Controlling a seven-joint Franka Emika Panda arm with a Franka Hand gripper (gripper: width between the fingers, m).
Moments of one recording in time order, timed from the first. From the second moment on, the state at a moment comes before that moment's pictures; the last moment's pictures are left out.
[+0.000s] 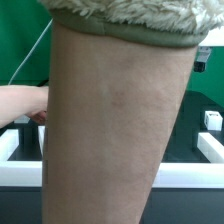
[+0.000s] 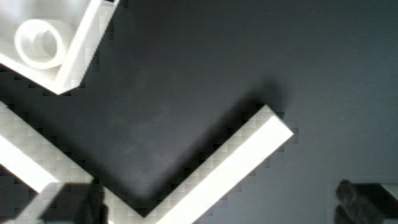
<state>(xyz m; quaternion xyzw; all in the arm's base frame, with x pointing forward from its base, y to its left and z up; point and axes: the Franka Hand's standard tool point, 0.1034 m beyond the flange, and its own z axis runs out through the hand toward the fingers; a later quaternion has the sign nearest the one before) 0.521 0.112 0.146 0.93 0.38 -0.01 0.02</state>
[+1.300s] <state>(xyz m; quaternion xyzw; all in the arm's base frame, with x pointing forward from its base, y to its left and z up) 0.489 0.060 0.106 0.83 0.56 -0.02 0.03</state>
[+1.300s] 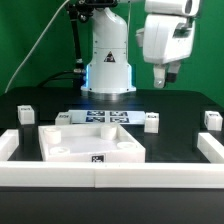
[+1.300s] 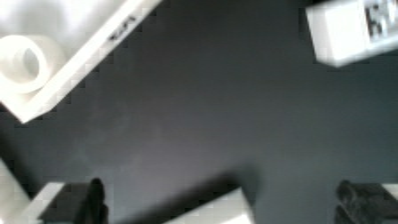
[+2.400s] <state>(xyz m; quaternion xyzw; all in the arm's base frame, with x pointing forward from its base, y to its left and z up) 0.468 -0.017 0.064 0.69 0.72 0.00 0.03</state>
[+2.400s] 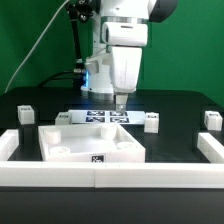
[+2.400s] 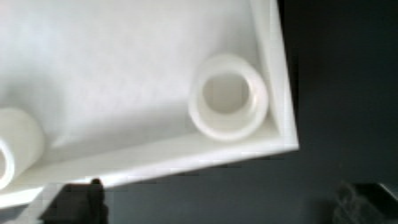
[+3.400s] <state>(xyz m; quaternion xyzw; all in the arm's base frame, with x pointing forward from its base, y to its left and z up) 0.453 -0.064 0.007 0.68 0.74 -0.01 -0.01</state>
